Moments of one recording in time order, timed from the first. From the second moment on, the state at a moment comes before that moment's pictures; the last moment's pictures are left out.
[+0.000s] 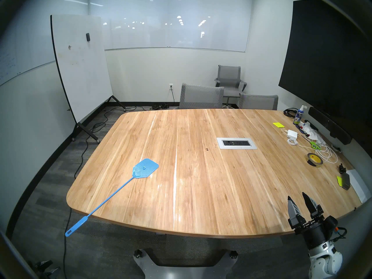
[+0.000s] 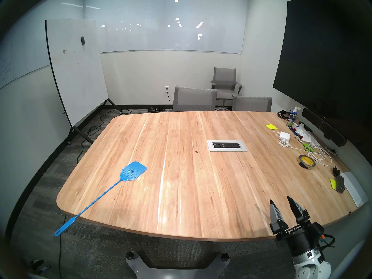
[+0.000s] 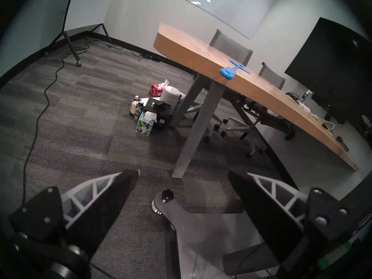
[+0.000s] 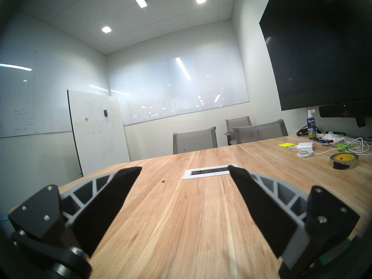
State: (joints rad) left arm 2.25 -0.99 -2.25 -0.66 -0.79 -0.25 -1.48; right arm -2.40 -1.50 2.14 -1.99 0.73 -0.31 0.78
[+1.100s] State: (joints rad) left arm 2.36 -0.92 -2.05 -0.90 -1.09 0.05 -1.48; right arm -2.40 -1.50 2.14 -1.99 0.73 -0.31 0.78
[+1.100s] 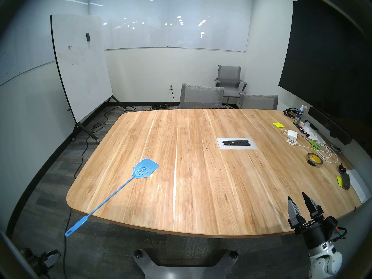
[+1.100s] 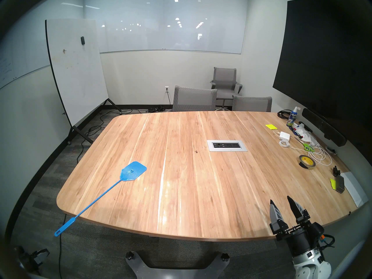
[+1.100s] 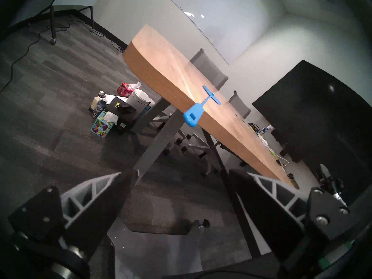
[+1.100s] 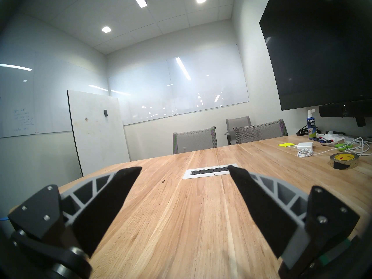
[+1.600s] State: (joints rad) left arm 2.37 -0.92 -1.94 -0.95 -1.21 0.07 -1.48; right arm -2.40 -1.50 2.14 -1.99 0.73 -0.31 0.78
